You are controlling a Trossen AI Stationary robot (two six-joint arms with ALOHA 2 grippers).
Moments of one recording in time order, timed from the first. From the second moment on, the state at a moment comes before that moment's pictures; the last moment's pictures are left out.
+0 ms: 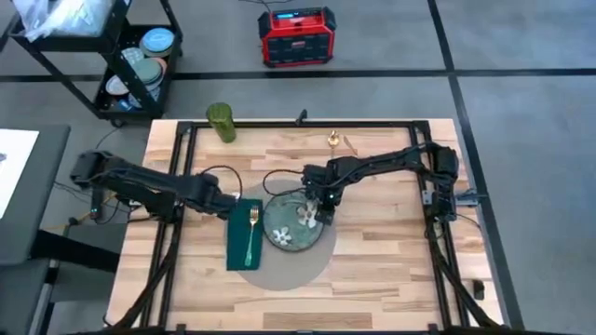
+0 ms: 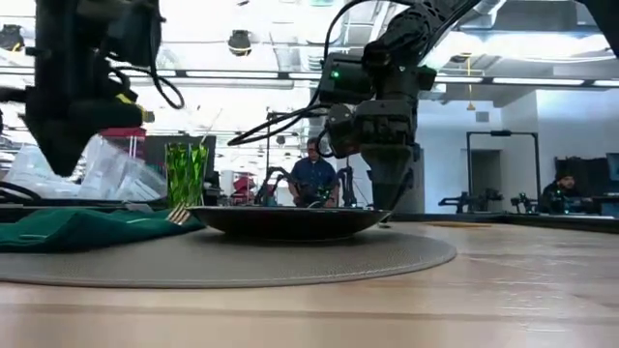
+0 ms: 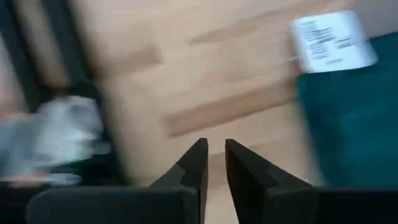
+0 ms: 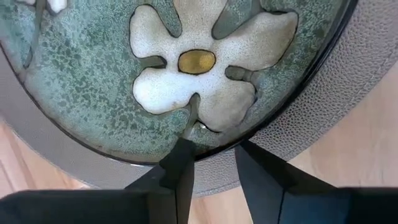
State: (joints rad) left arm -0.13 1.17 0.71 -1.17 -0.27 -1.47; right arm -0.16 1.95 1.29 -0.69 -0.33 0.20
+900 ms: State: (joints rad) left arm -0.19 1.11 0.58 -1.05 -0.21 -1.56; right arm -0.23 1.94 1.25 -0.66 -0.31 0.06
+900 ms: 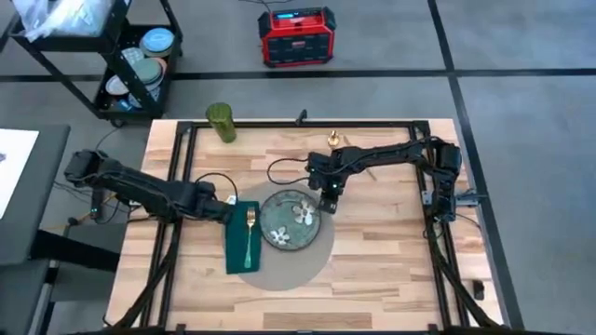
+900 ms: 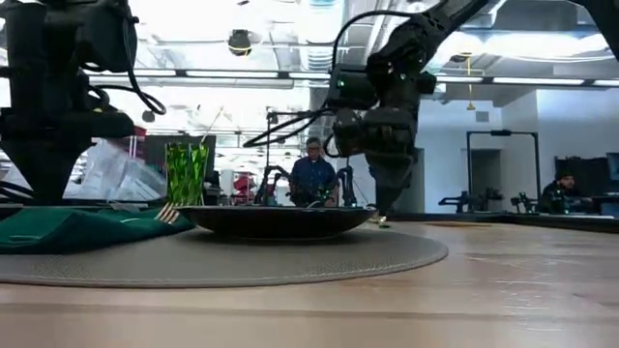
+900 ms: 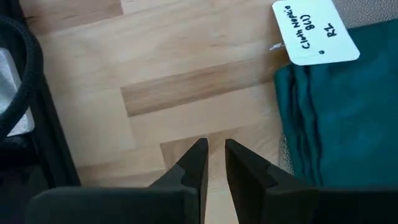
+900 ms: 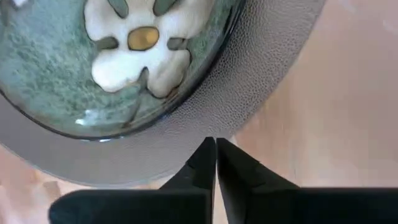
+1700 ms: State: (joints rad) left arm -0.19 1.11 0.58 -1.00 -0.21 -1.58; right arm -0.23 1.92 1.03 -0.72 -0.34 0.11
